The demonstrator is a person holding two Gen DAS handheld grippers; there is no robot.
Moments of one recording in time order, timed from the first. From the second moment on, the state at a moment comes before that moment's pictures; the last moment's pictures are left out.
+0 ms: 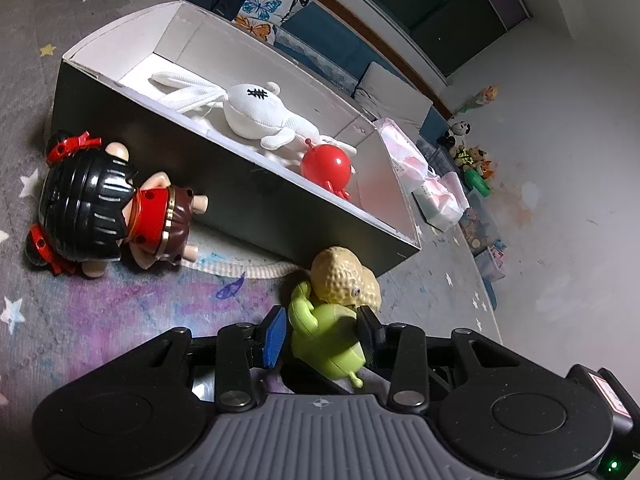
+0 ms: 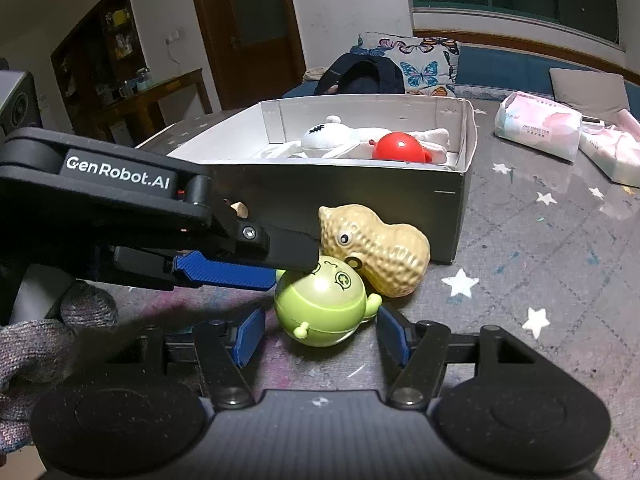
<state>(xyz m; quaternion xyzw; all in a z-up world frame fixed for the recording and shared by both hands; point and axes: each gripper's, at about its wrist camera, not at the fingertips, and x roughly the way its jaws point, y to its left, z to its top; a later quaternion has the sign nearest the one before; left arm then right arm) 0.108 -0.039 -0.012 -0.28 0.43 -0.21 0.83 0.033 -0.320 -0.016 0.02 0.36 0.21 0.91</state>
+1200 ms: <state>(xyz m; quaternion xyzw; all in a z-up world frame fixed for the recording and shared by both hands) 0.075 -0.015 -0.009 -0.28 0.43 -0.22 0.83 0.006 -0.312 -0.017 0.01 0.36 0.25 0.90</state>
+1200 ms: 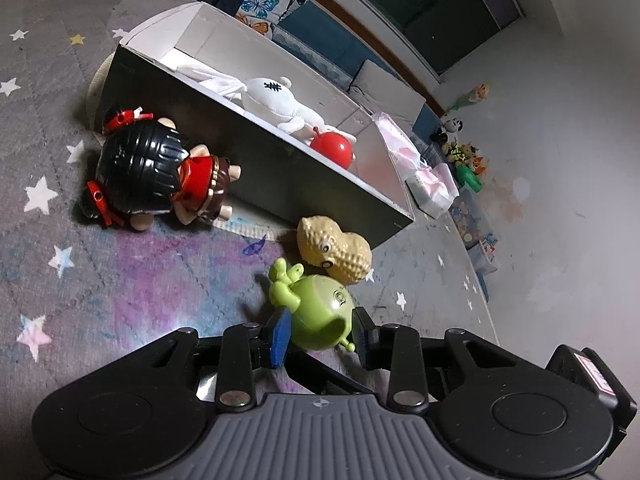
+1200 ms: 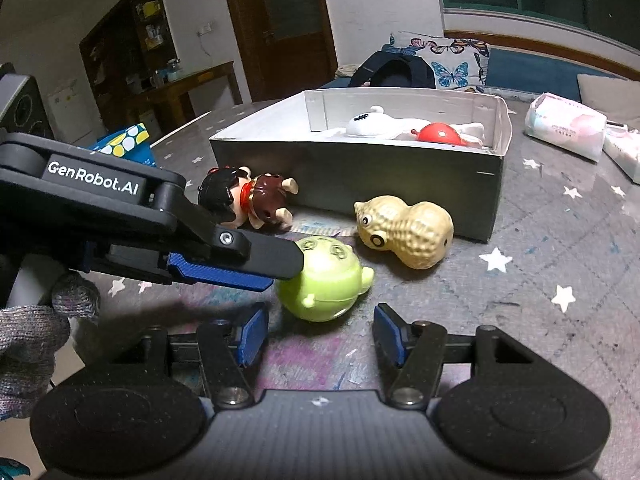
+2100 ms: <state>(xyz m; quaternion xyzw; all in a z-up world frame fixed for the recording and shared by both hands) 0.096 0.001 -0.010 -0.33 0.42 -0.18 0.82 0.022 -0.307 -0.016 0.02 0.37 0.24 0.90</state>
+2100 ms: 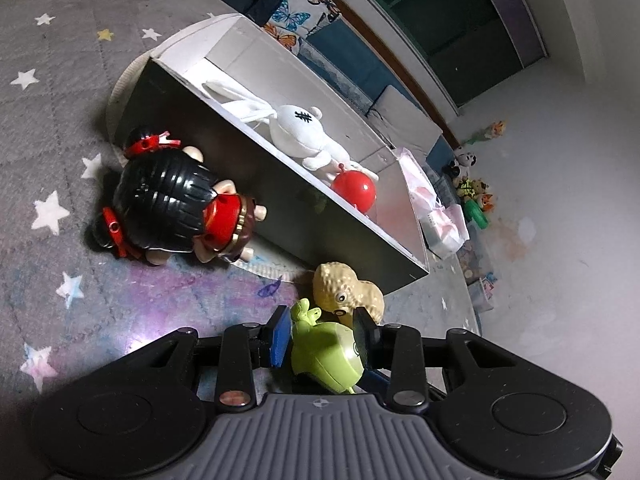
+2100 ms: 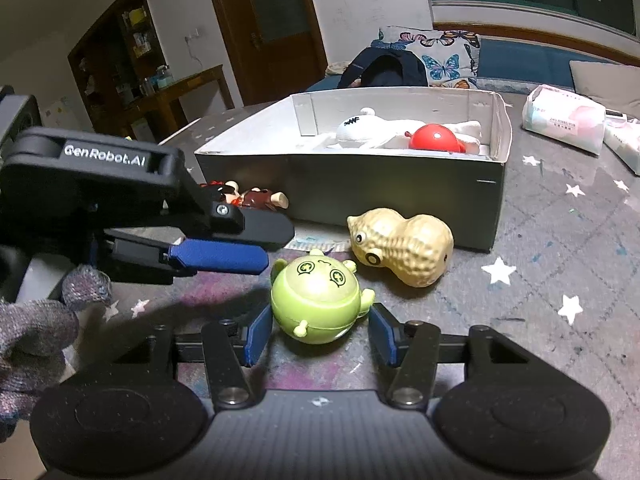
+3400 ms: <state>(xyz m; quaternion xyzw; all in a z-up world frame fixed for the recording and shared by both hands) 0.100 0.000 -0.018 -0.33 0.43 -0.18 0.82 0.003 -0.292 -0.033 -0.08 0.34 0.24 0.91</state>
